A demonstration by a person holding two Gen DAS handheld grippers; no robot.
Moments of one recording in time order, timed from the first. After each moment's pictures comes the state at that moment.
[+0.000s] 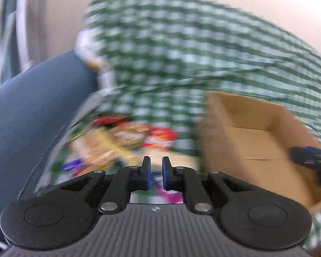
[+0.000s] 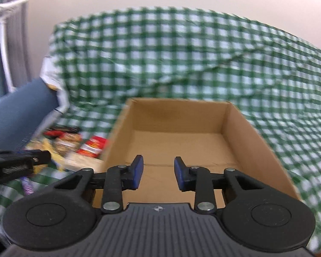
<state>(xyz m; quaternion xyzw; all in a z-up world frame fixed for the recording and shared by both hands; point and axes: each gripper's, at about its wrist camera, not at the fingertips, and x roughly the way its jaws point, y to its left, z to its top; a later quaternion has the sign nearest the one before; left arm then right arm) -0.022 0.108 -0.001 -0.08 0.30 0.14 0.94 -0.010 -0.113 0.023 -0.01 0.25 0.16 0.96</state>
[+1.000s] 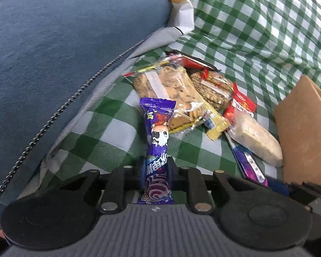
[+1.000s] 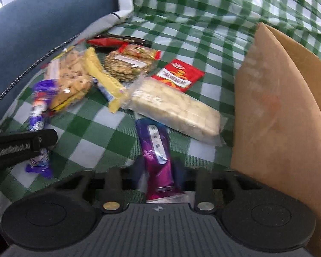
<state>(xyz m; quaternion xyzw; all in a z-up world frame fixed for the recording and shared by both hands) -0.002 0.203 -0.071 -0.19 0.39 0.22 0.87 0.051 0.082 -0.098 -0.15 0.40 0.23 0.87</state>
